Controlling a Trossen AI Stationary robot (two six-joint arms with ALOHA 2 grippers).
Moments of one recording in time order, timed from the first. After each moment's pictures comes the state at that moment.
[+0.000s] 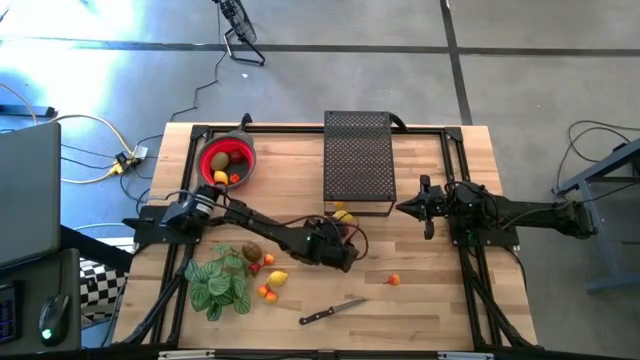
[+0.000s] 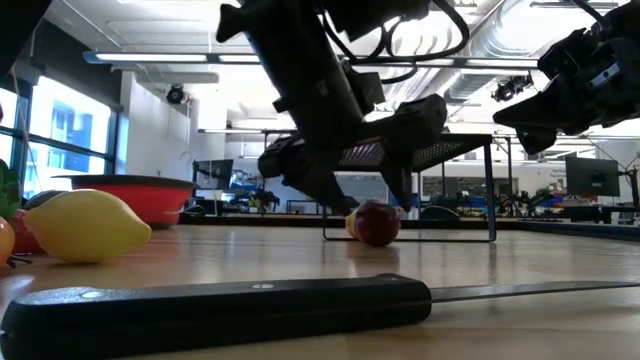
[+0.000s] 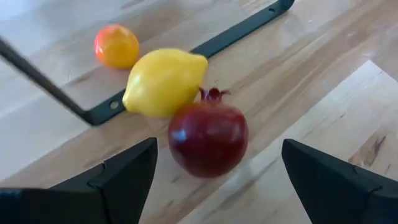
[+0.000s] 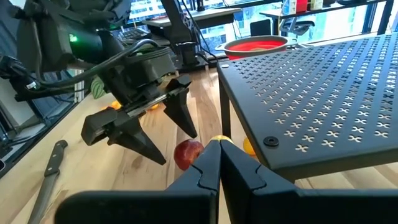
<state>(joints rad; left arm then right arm) -0.26 2.15 1.57 -0.46 -0.67 -1.04 -0.14 0.21 0.01 0.07 -0.10 0.15</state>
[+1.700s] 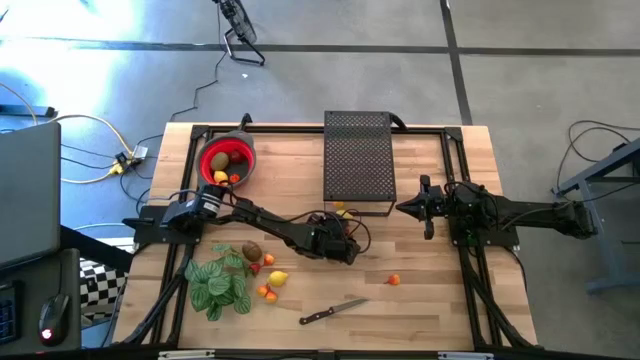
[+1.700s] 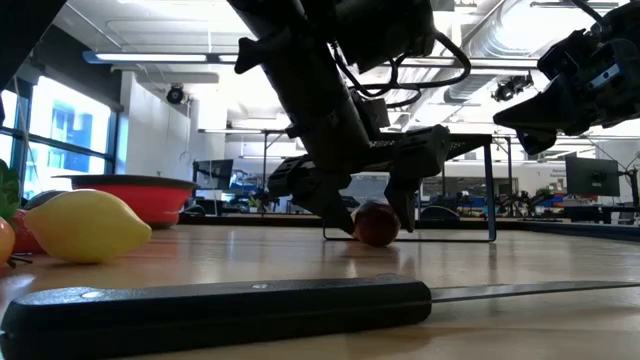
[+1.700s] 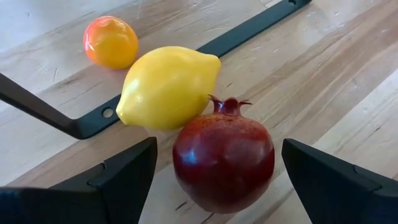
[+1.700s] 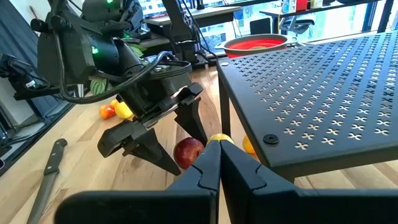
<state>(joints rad) -0.22 2.19 1.57 -0.41 -0.64 -1.03 -0.14 0.21 0.01 0.06 -0.10 0.15</state>
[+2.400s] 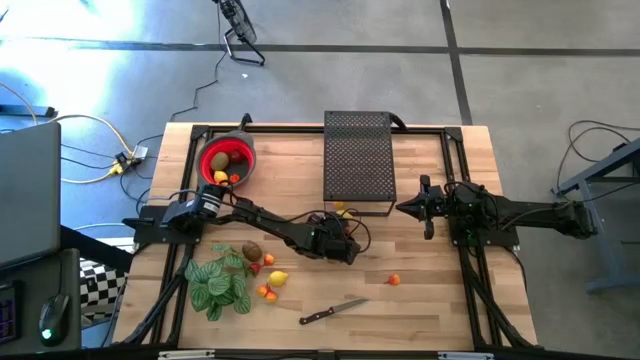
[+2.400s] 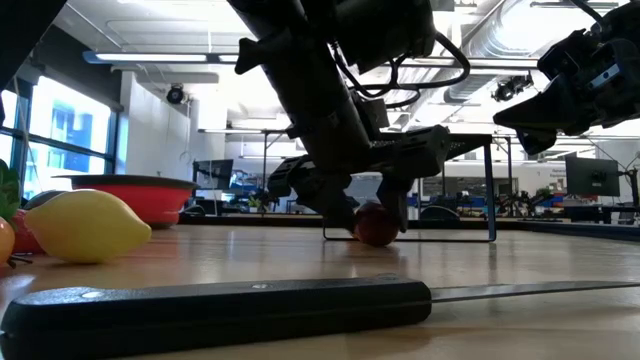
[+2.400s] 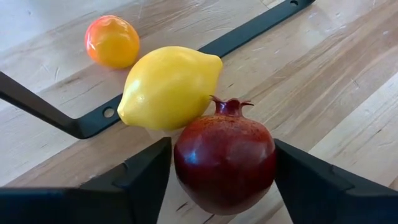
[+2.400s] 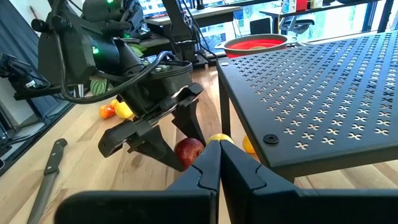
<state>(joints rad) -0.22 2.19 1.57 -0.41 -0.64 -1.03 -0.14 0.21 0.01 0.06 -0.10 0.15</state>
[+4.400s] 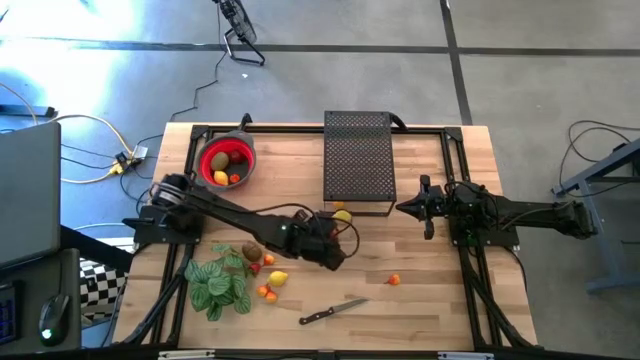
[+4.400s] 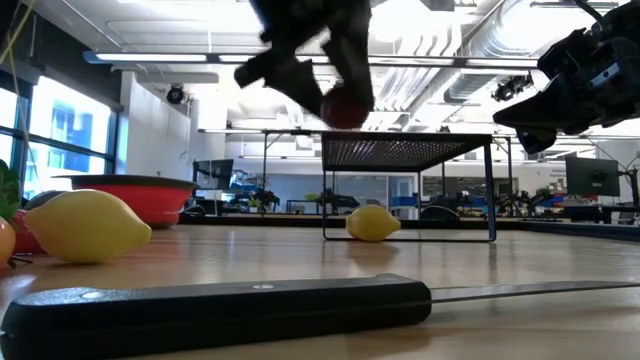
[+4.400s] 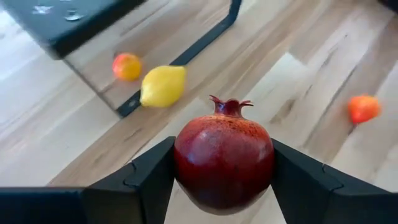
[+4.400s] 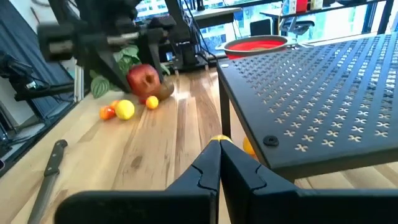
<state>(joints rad) -0.31 1.88 1.57 -0.70 -0.54 -0.97 -0.14 0.21 0.01 0.07 -0.10 0.15</state>
